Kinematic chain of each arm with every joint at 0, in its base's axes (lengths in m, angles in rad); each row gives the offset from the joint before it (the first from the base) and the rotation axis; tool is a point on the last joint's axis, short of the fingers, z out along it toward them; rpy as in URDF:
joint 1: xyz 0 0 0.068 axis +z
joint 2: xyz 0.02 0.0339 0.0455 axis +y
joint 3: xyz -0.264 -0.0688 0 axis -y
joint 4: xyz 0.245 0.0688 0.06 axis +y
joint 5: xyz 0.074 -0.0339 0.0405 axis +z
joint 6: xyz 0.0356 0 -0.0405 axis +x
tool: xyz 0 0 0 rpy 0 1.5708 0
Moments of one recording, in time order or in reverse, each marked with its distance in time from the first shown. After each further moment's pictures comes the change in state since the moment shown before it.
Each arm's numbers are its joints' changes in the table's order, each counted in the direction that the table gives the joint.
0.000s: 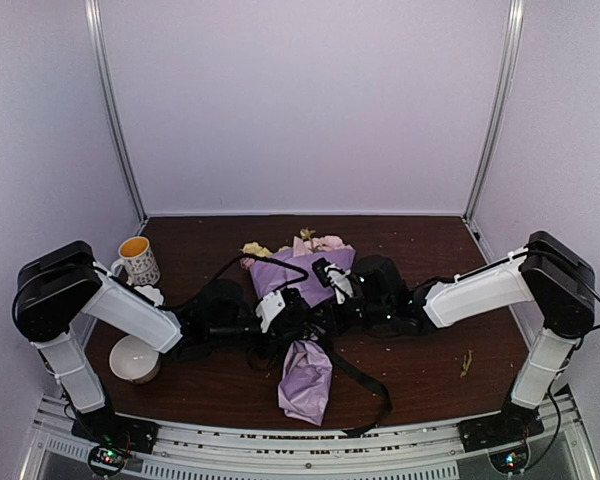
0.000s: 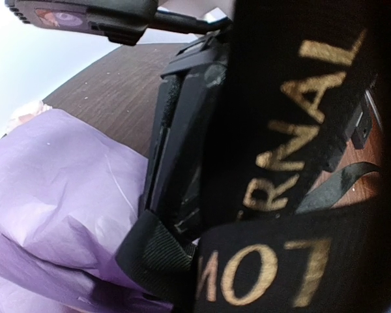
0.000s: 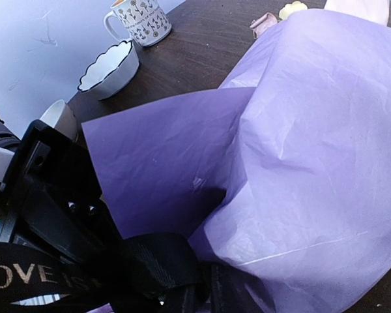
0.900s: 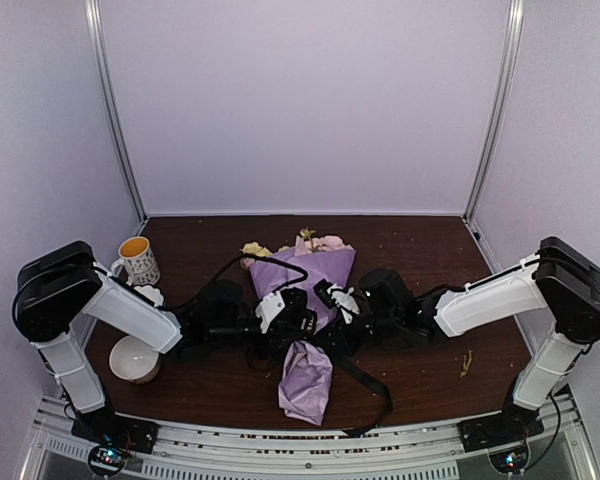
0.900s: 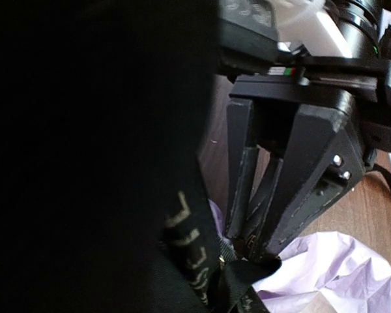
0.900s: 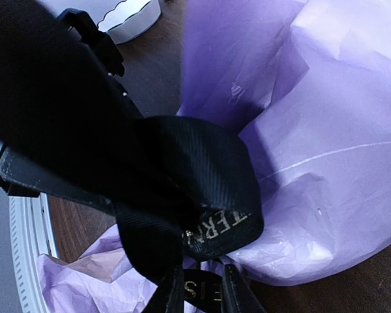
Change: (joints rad) left arm -0.001 0.000 -0.004 -0.001 0.003 -0.003; right arm 0.034 -0.072 -0.093 0.082 0.057 -0.095
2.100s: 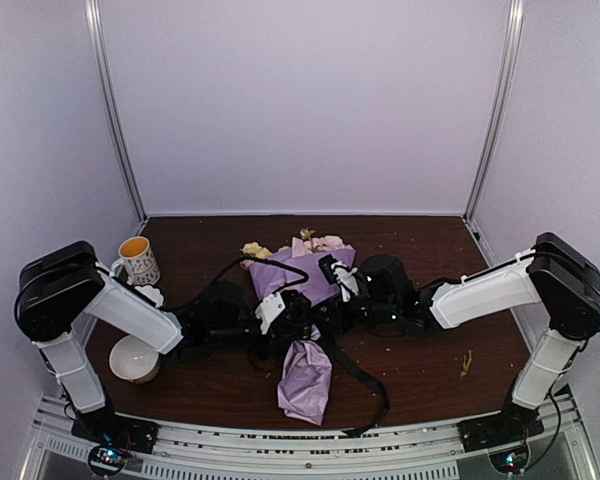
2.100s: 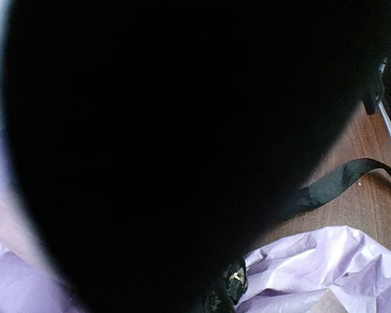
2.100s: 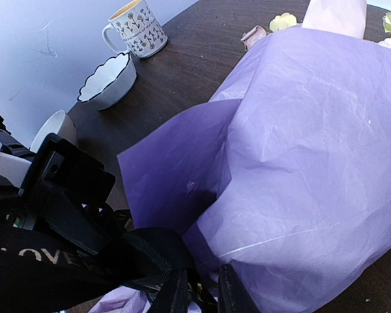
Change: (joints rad) left arm 0.000 0.012 0.000 0.002 0.020 0.000; right arm -0.044 0.035 0.053 -0.117 -0.077 0.108
